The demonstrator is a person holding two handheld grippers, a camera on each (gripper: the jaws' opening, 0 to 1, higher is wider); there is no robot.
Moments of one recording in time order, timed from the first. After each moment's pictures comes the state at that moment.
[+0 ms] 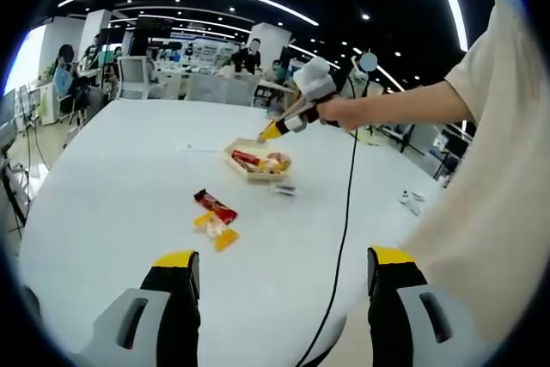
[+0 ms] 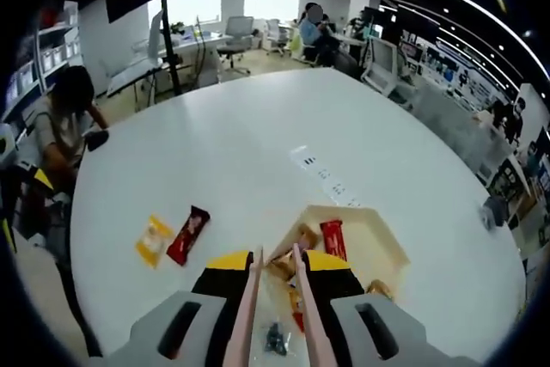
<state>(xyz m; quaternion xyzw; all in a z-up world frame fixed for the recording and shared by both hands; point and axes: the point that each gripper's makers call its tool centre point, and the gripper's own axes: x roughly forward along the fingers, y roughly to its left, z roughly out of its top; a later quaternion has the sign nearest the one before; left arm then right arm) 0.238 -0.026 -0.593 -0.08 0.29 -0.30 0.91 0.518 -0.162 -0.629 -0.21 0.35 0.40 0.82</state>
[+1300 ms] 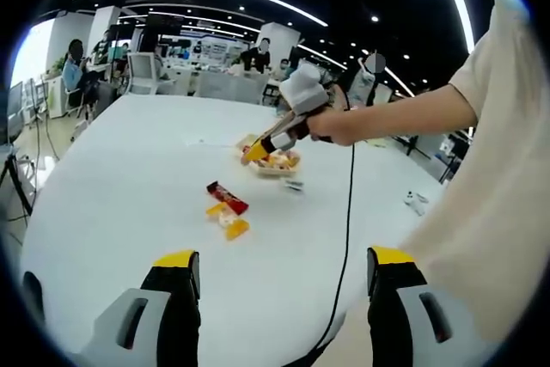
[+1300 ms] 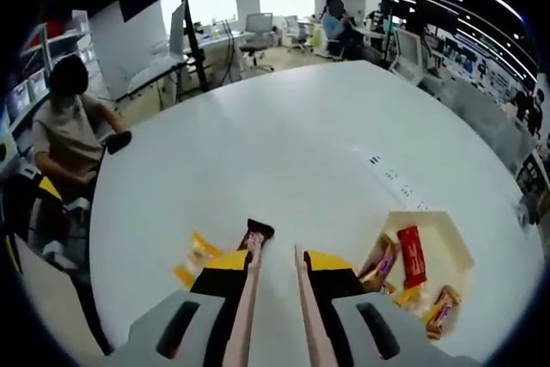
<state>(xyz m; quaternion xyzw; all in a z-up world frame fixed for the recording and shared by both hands) 0.227 -0.005 -0.597 -0.09 0.29 -0.28 0.91 0.472 -0.085 -0.666 -0.18 0.37 0.44 0.80</state>
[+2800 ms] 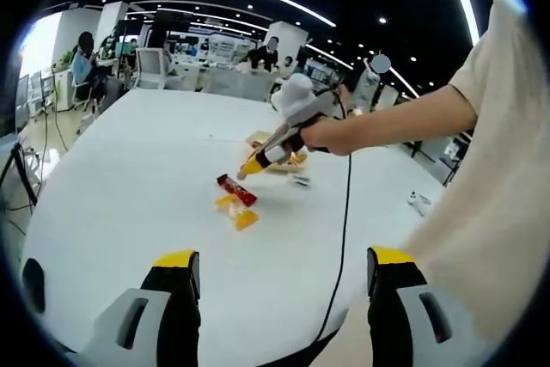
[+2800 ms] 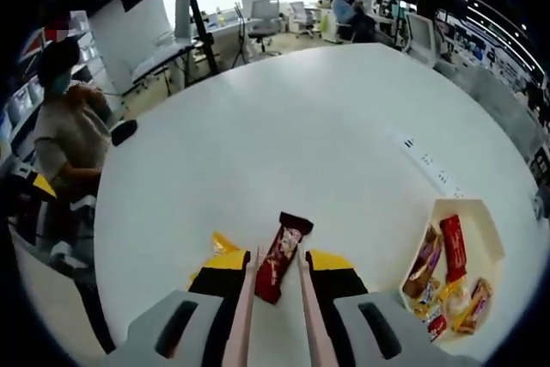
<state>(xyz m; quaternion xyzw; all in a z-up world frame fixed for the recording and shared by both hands) 0.217 0.011 -0.603 -0.10 0.30 -0.26 0.91 0.445 -0.053 -0.699 -0.18 0.41 0.45 0.77</state>
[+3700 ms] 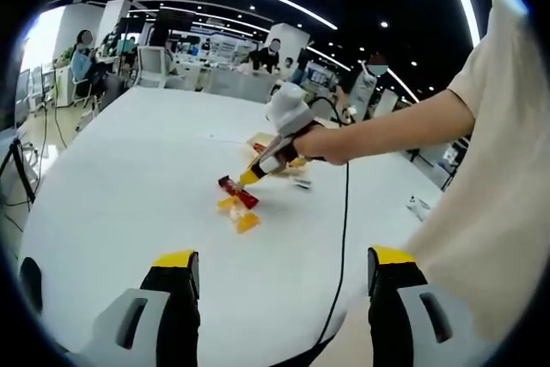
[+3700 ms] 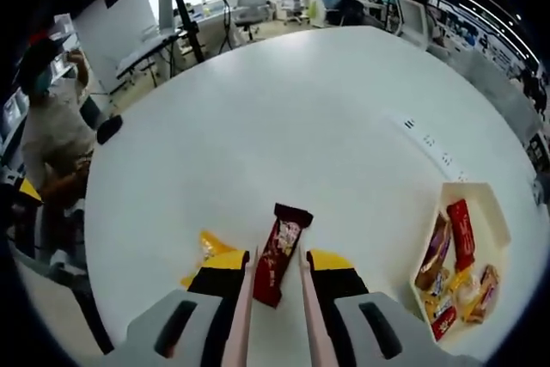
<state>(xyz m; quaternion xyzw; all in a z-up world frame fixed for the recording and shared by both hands) 0.224 0.016 -0.604 -0.11 0.30 -0.27 0.91 0.447 -0.052 -0.721 -0.18 0.45 0.42 0.77</state>
